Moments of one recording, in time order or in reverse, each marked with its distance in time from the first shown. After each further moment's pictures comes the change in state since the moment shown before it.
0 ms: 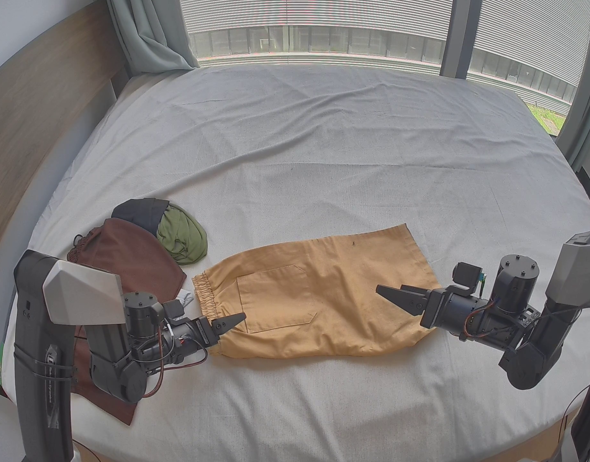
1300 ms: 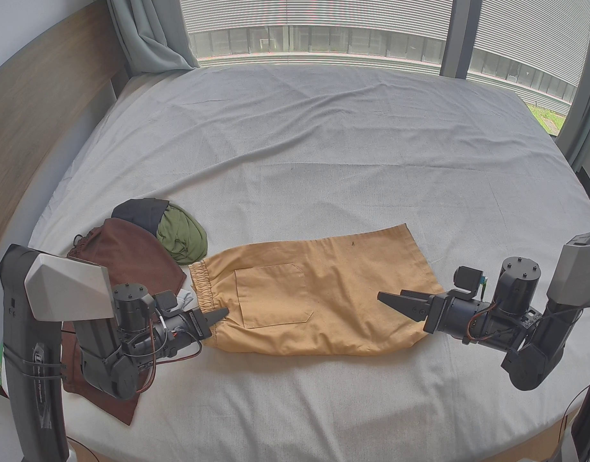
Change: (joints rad) left arm 0.011 -0.074 0.030 -0.004 -0.008 0.007; right arm -0.013 0.001 0.020 -0.003 0.054 -0.013
